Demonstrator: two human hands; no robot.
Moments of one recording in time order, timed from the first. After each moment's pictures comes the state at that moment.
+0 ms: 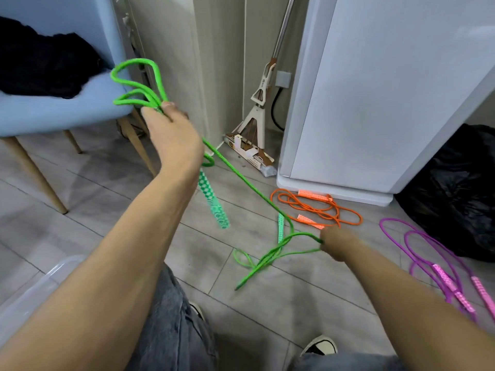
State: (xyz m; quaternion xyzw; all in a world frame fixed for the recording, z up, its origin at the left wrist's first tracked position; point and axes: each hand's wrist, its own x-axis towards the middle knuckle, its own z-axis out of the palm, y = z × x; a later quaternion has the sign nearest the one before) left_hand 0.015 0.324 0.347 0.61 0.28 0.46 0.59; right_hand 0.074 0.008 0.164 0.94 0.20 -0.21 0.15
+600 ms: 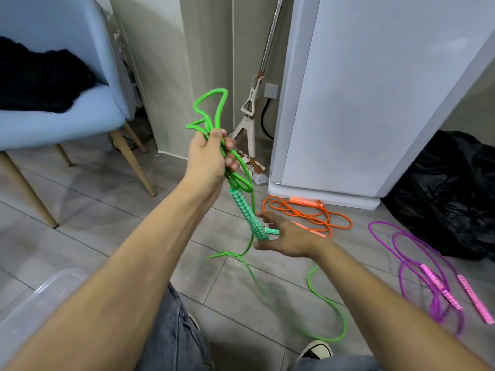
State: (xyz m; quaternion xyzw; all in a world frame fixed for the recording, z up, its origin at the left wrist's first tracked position) left_hand 0.003 0.257 0.350 0.53 0.12 0.22 0.81; right_hand 0.030 0.070 0.220 0.86 0.25 -0.29 -0.34
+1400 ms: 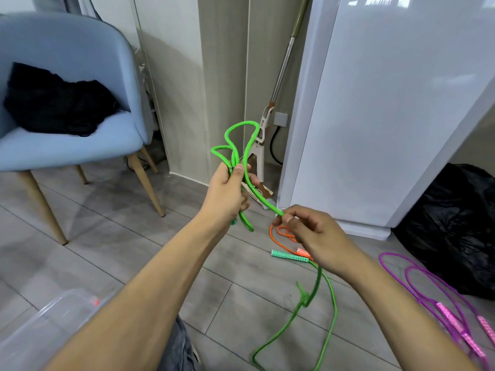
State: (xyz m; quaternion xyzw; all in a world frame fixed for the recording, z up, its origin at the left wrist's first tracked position) left_hand -0.002 0.260 0.343 0.61 0.10 0.18 0.77; right_hand 0.009 0.066 0.320 0.80 0.27 -0.13 -0.52
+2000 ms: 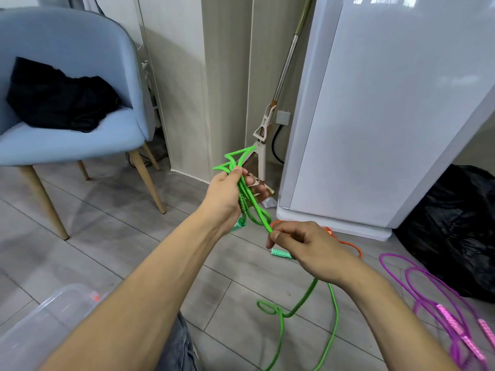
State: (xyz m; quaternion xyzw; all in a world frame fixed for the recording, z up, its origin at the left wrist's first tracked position) left_hand 0.003 0.256 0.343 0.45 0.13 0.12 0.87; right_hand -0.003 0.068 0.321 0.85 0.32 -0.15 -0.39
